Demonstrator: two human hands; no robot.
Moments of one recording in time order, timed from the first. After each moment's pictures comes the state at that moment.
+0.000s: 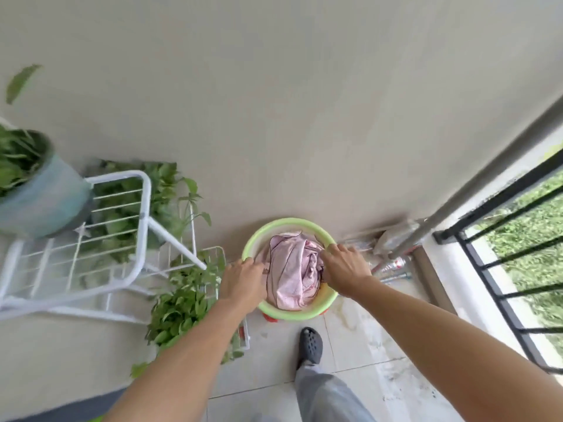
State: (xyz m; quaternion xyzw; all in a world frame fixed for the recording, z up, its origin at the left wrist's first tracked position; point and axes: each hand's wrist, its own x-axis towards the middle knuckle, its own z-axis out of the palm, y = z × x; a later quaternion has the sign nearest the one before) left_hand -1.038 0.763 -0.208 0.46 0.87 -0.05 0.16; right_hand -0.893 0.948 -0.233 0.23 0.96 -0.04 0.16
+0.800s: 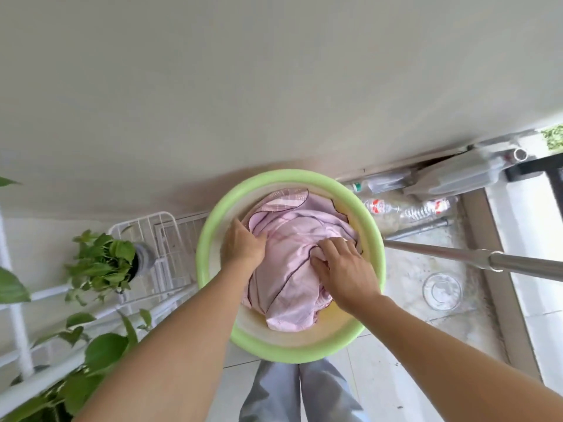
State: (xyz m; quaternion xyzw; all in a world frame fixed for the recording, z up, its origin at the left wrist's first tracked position) left_hand -1.168 0.926 -0.571 0.08 0.92 0.11 0.38; right_hand -0.974 1.017 -0.545 0.34 0.90 -0.24 0.12
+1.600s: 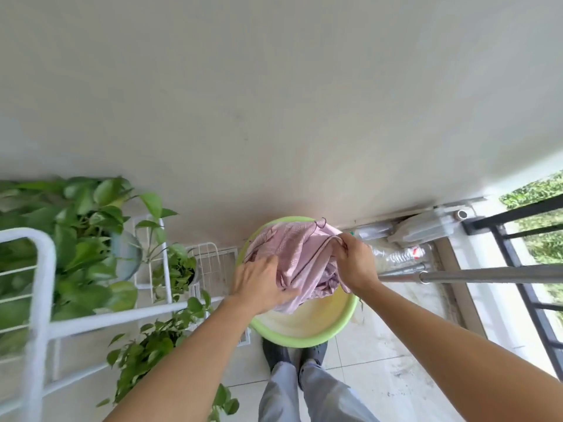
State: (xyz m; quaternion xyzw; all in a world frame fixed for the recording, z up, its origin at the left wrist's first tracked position) left_hand -1.130 0.882 -0.297 0.44 0.85 -0.05 0.27; right_hand -0.998 1.040 -0.317 0.49 0.77 -0.41 -0.02
